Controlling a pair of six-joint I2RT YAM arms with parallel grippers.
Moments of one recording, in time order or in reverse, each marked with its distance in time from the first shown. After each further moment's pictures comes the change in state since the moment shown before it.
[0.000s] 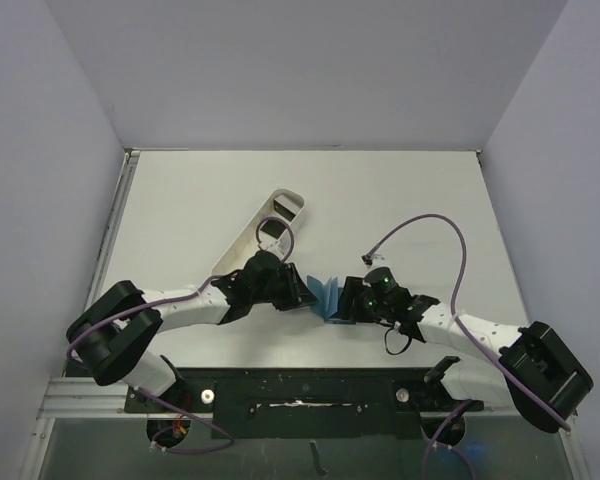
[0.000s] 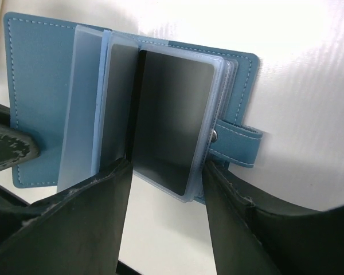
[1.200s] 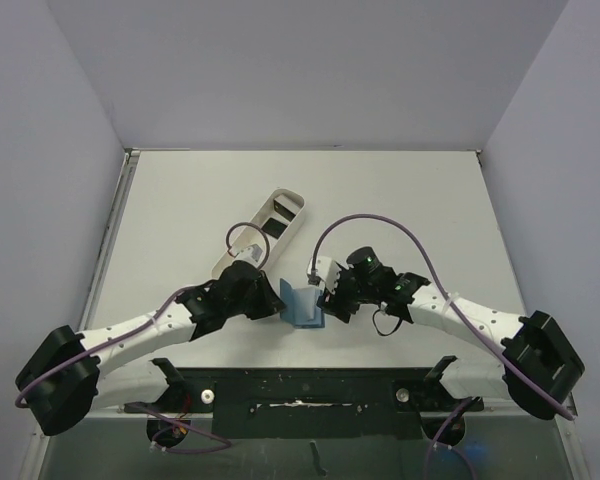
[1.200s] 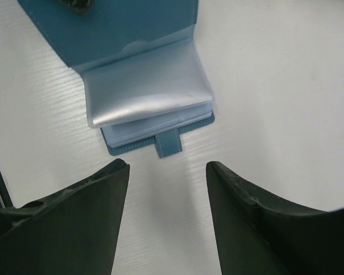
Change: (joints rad) left arm 0.001 -0.340 -0.074 -0.387 -0.206 0.106; right arm 0.082 0.065 0.286 -0.195 -0.230 -1.140
